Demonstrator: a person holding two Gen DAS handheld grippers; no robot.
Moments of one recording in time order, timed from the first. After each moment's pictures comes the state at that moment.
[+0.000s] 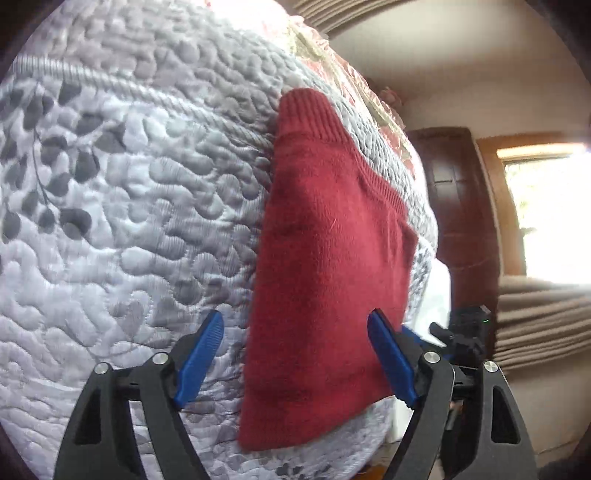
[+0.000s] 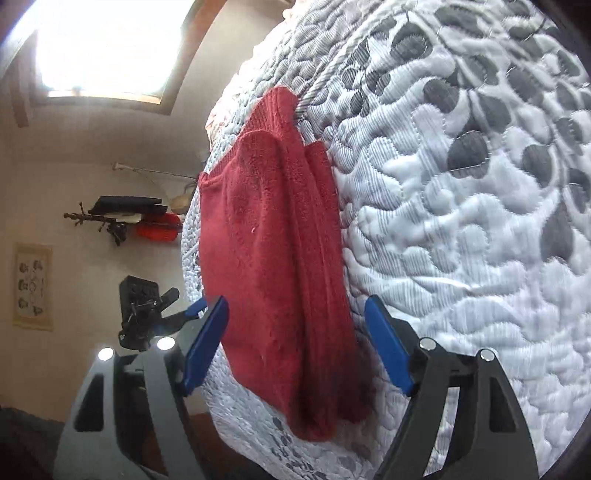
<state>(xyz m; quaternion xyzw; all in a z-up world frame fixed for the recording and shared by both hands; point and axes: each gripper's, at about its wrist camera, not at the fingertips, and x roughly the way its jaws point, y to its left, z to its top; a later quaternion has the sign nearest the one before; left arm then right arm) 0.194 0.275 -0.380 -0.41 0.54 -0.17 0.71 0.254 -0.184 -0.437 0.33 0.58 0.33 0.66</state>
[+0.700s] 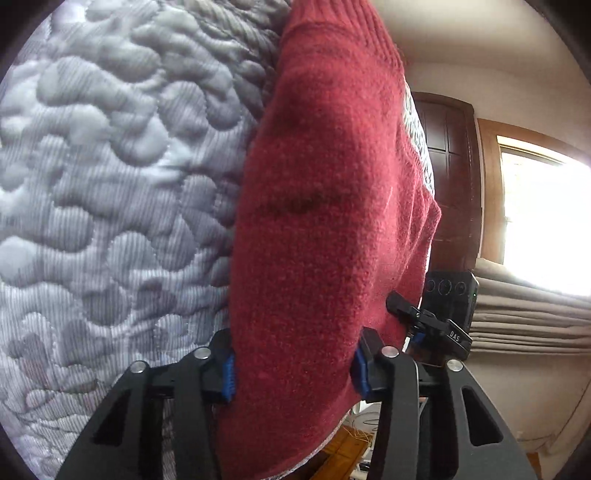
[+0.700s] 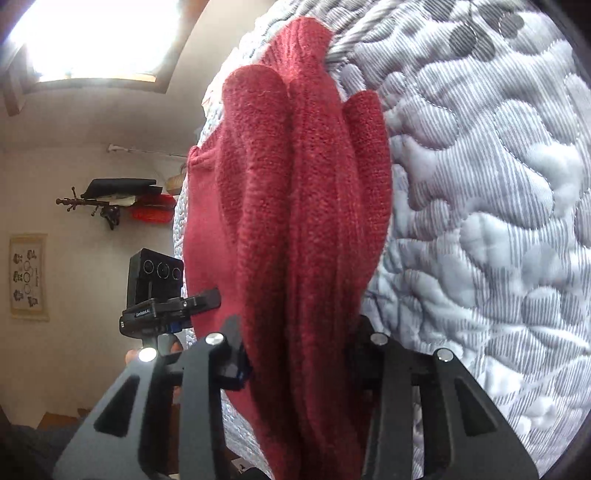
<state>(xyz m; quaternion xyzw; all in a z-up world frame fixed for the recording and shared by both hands) 0.231 0.229 -0.437 -0.42 0.62 -0.23 0.62 0.268 -0.120 -0.434 0.30 0.60 0.34 0.66</state>
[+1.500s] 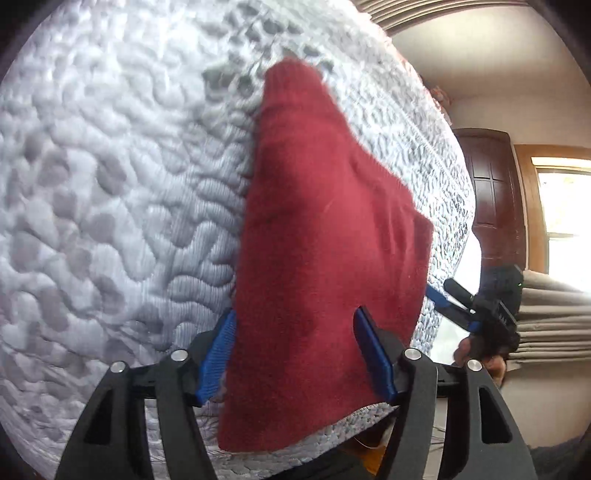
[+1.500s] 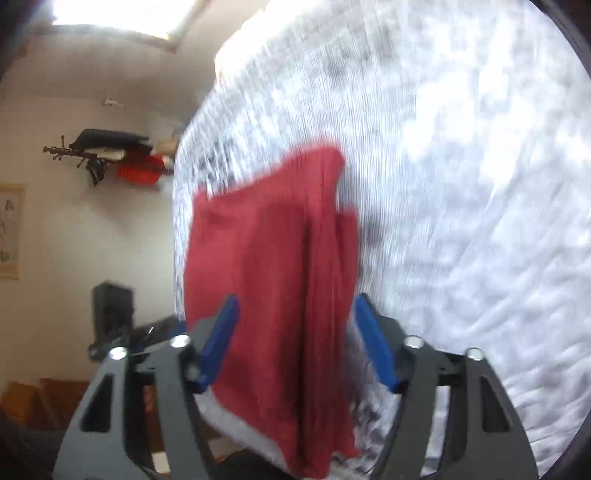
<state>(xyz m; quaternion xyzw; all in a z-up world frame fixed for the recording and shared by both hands) 0.013 0.345 -0.369 -0.36 0.59 -0.09 0.72 0.145 -0.026 -0.381 0.22 0.59 0.35 0.70</state>
